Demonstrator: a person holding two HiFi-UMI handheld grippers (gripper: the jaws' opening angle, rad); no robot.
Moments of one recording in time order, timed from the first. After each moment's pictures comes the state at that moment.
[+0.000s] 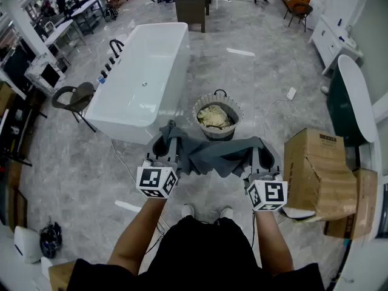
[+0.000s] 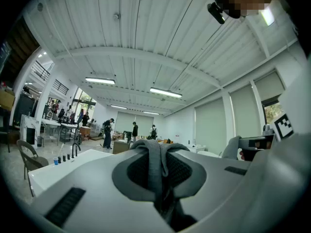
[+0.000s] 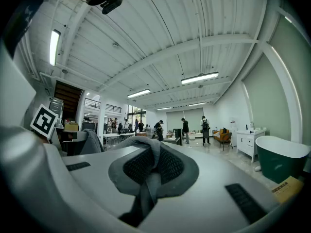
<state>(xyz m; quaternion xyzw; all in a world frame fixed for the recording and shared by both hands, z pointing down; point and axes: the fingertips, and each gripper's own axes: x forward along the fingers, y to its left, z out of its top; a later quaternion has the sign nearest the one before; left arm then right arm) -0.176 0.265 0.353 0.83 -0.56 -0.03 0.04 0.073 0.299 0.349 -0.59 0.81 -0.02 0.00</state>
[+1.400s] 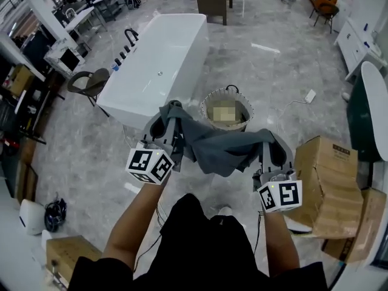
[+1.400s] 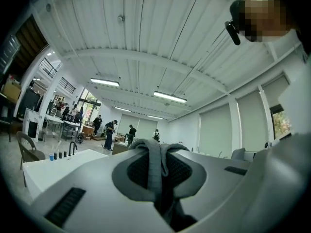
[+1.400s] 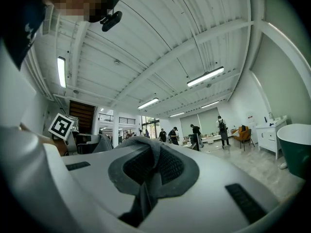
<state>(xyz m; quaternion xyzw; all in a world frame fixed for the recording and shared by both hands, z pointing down) -0.096 0.217 0.318 0.81 -0.58 -0.08 0.05 0.158 0.252 0.334 -0.50 0.86 -0.02 0.07</state>
